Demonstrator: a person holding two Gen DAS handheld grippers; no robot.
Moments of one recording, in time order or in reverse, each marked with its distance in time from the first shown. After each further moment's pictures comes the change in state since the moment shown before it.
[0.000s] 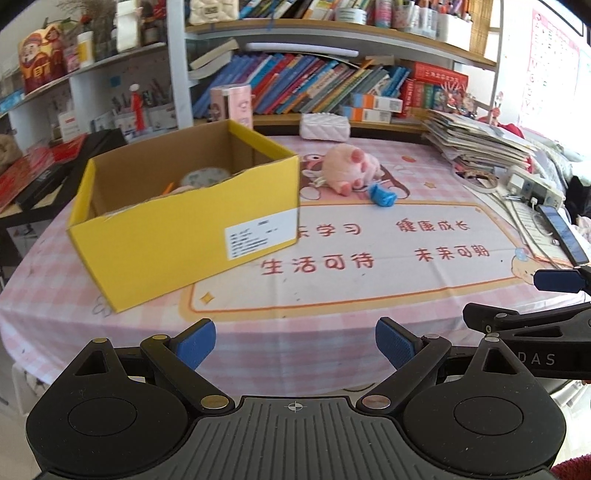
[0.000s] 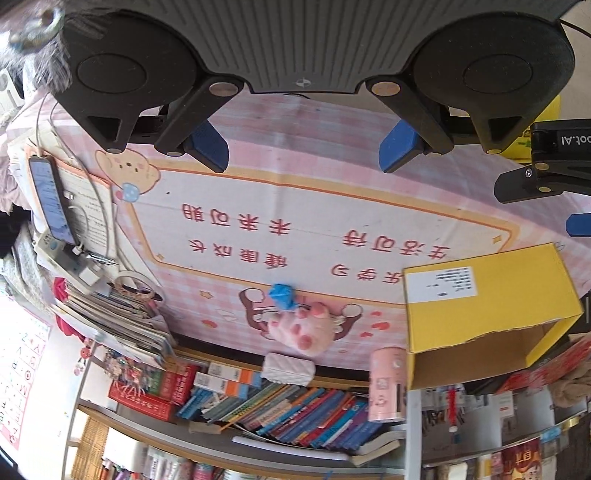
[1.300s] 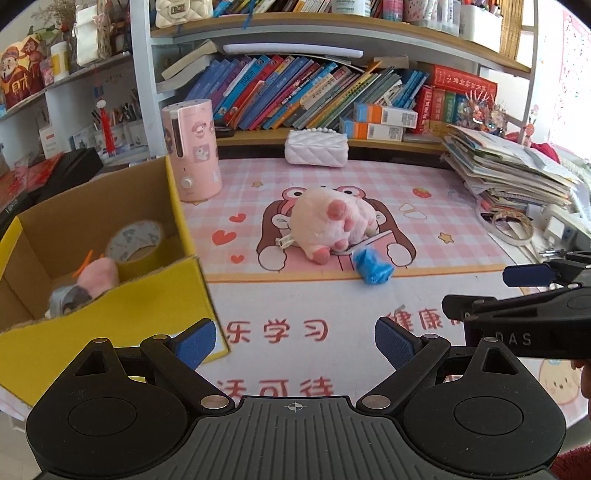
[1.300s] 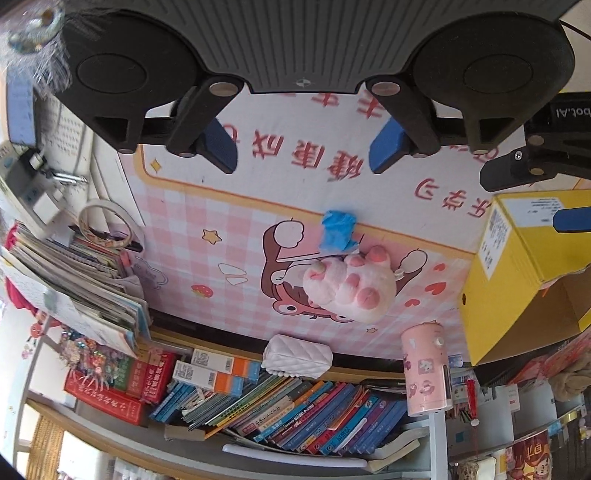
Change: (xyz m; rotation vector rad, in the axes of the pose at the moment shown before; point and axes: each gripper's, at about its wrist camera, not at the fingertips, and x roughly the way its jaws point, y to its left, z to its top) left arm 0.118 -0.072 0.100 -0.045 -0.007 0.075; right arm 0.134 -0.102 0.109 -0.062 0.014 0.145
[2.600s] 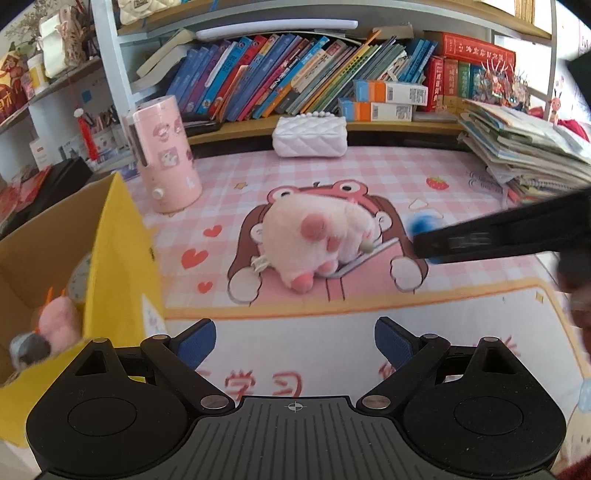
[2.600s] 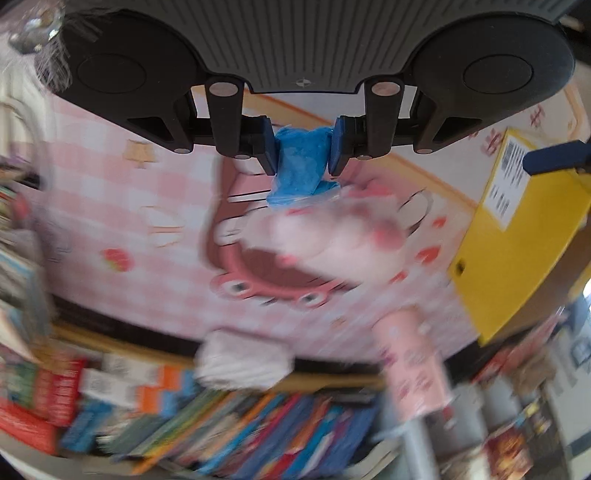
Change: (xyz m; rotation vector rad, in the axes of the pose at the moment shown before) left arm 0.069 -0.044 0.039 0.044 0.060 0.072; right arm 0.094 -0.060 0.074 0.033 0.036 0.234
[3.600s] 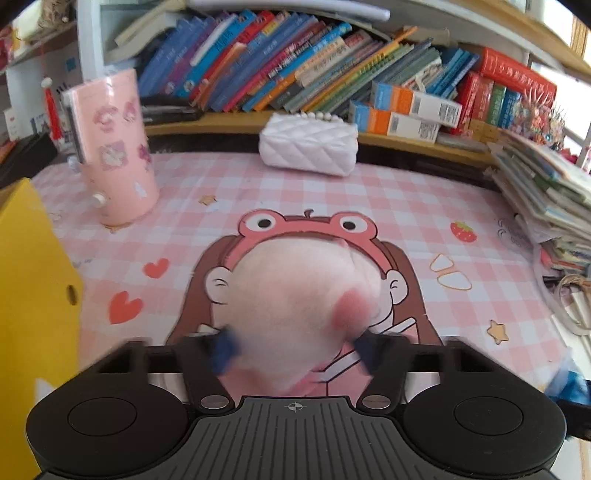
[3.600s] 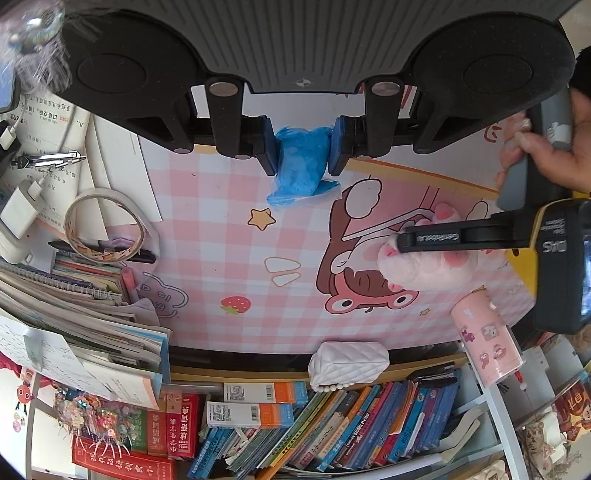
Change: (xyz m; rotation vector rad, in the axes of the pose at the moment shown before) left arm 0.093 0.004 0.049 -0.129 -0.003 -0.079; right arm -0.046 -0.036 -0.037 0.134 0.015 -0.122
